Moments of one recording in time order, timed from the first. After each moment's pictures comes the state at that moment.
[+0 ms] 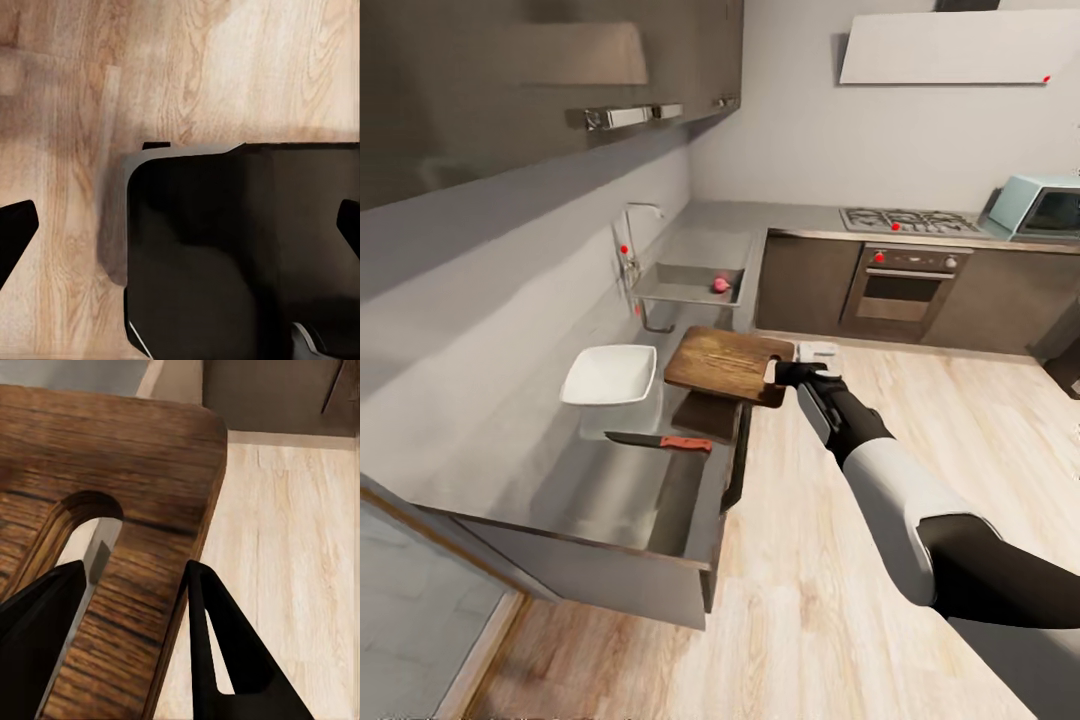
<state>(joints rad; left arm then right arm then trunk) 0.00 -0.02 -0.01 -0.29 -0.01 -0.41 0.00 -1.22 0.13 0.05 -0.51 -0.07 0.30 -0.14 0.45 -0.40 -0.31</state>
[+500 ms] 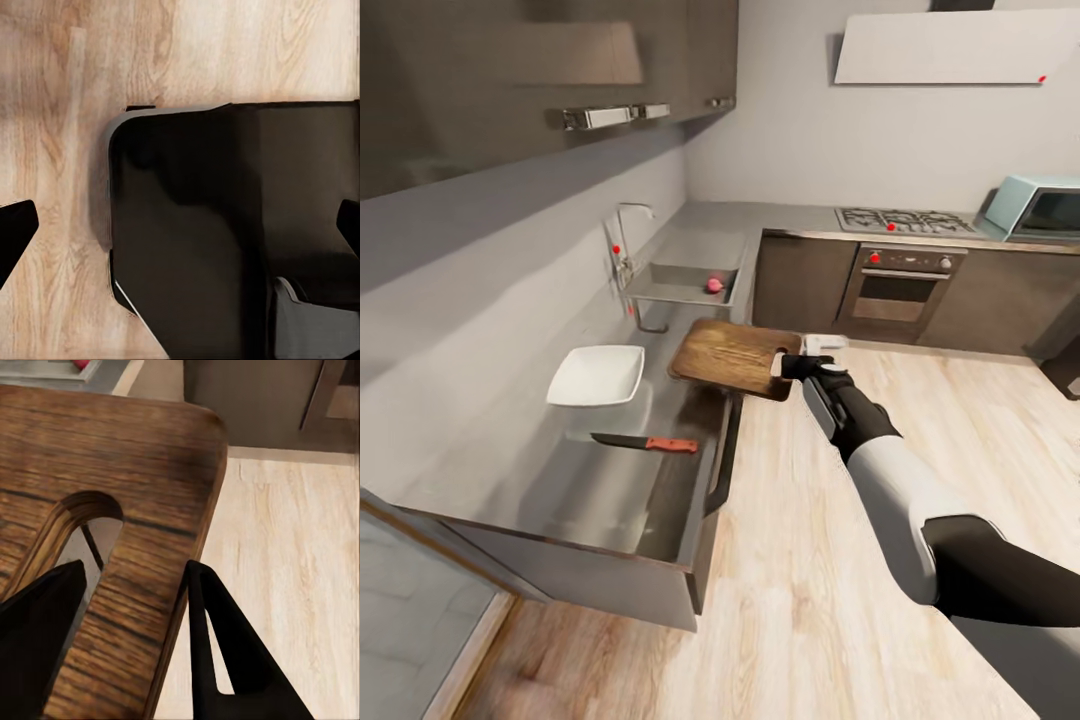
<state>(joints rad) 0.00 -0.03 -0.01 -0.21 -0.02 -0.41 -0.01 -1.22 0.12 0.03 -0.55 -0.04 0.31 -0.16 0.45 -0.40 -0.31</state>
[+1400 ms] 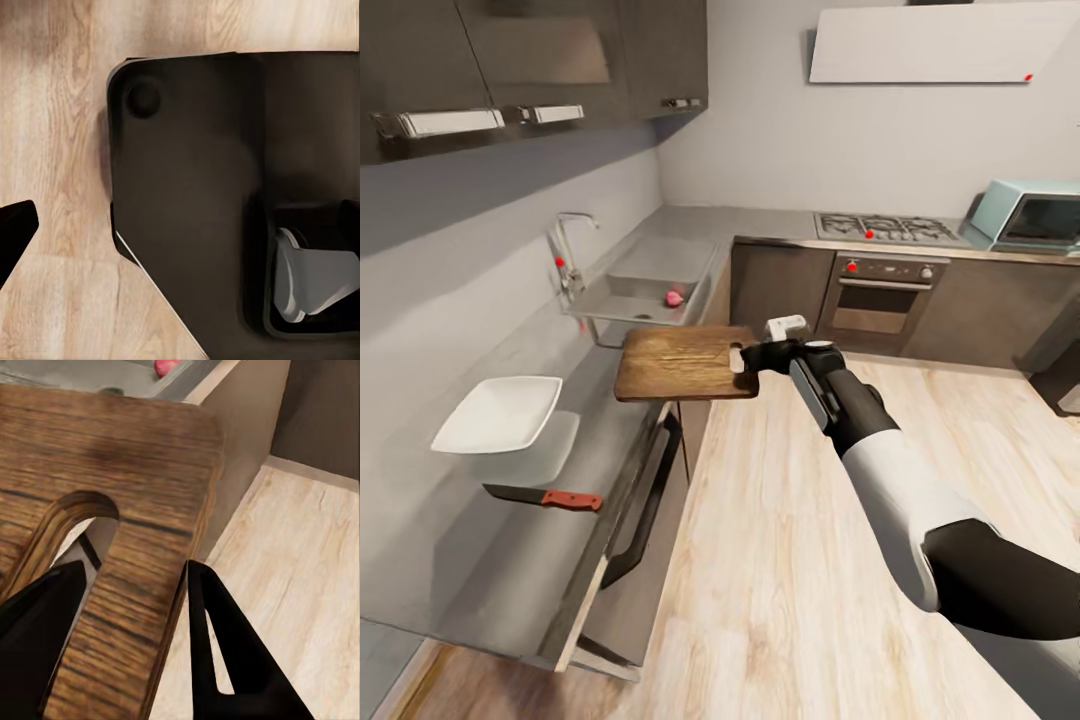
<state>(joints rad) 0.00 -0.03 -0.01 -0.13 -0.02 -0.41 -0.01 -1.22 0.12 0.21 -0.76 -0.07 0.56 0.13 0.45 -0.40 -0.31</state>
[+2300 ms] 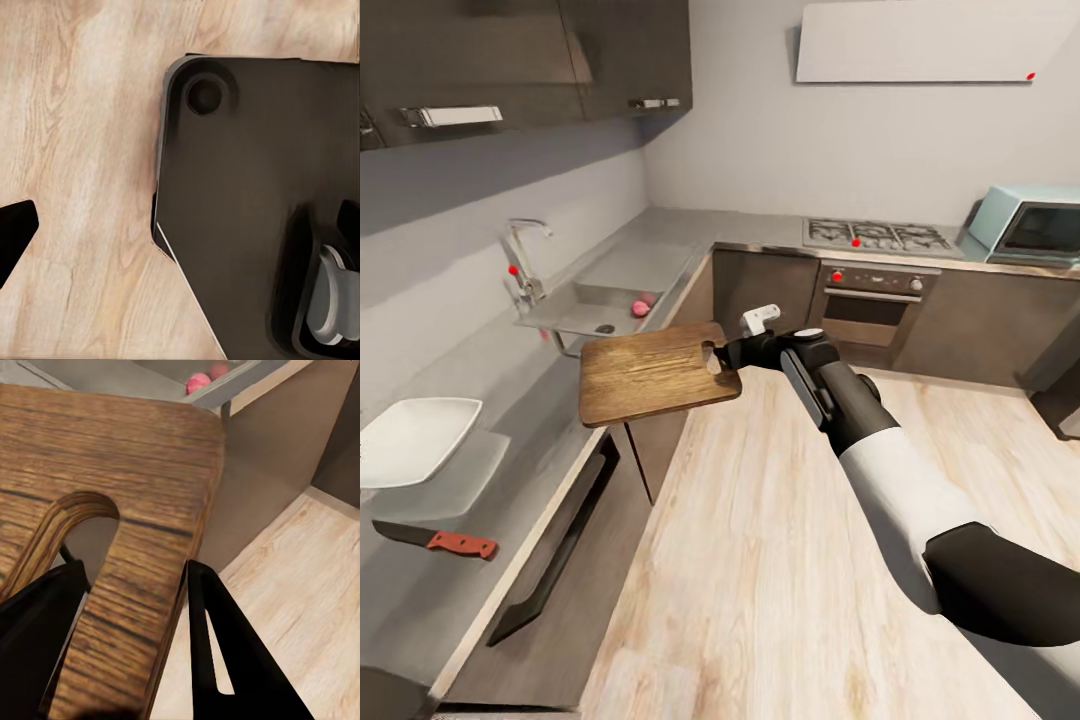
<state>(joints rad) 0.00 -0.03 0.05 -0.12 0.02 -0.41 0.09 -1.22 0.13 0.29 -0.87 -0.04 0.64 0.32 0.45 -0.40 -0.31</state>
